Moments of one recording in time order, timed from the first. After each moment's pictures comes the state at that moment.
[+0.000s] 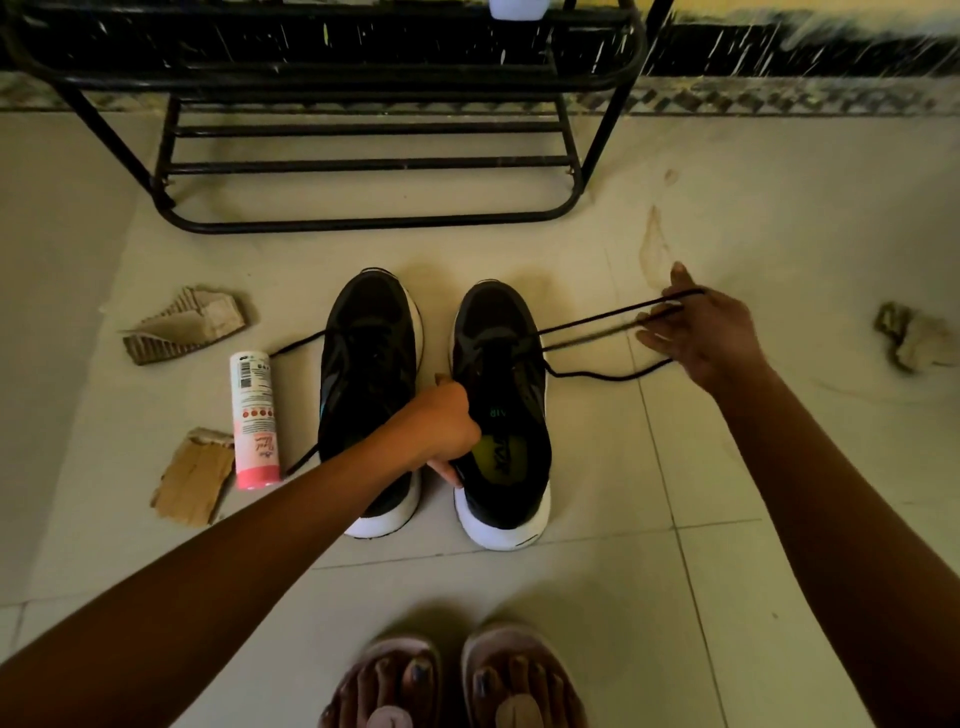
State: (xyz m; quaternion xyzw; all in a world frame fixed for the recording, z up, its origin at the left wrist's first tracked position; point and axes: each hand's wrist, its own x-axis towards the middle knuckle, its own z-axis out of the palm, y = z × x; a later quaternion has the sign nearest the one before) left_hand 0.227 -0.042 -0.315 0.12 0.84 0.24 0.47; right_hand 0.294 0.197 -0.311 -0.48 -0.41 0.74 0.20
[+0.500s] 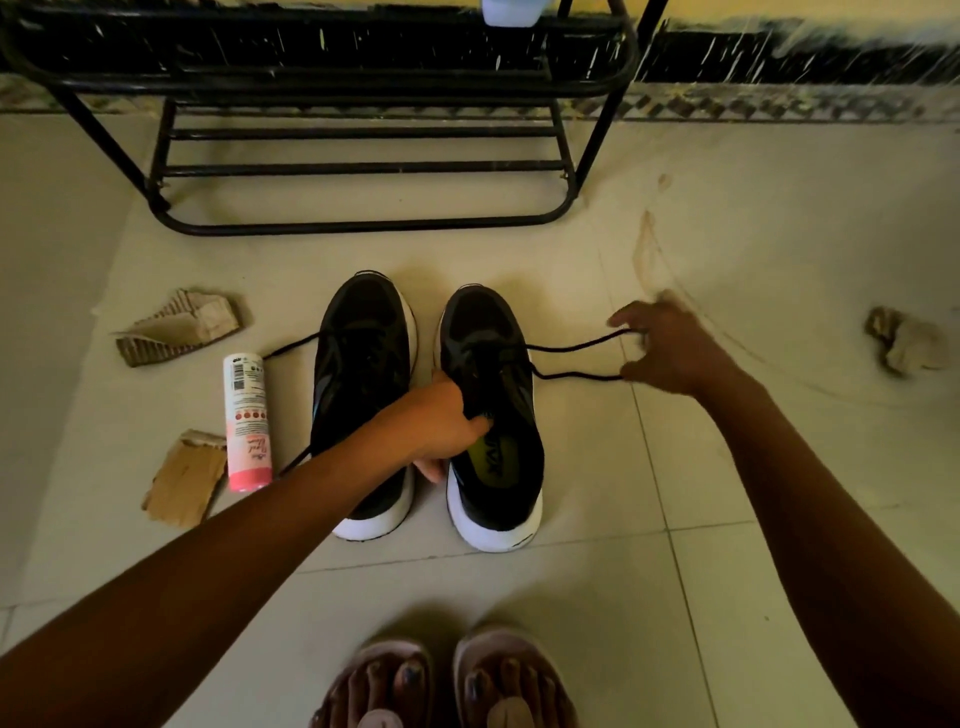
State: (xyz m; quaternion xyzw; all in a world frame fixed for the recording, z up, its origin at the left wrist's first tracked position) left_hand 0.219 -0.045 -0.303 0.18 0.83 0.18 0.49; right_hand 0.307 0.195 -0.307 -0.27 -0.93 0.21 -0.12
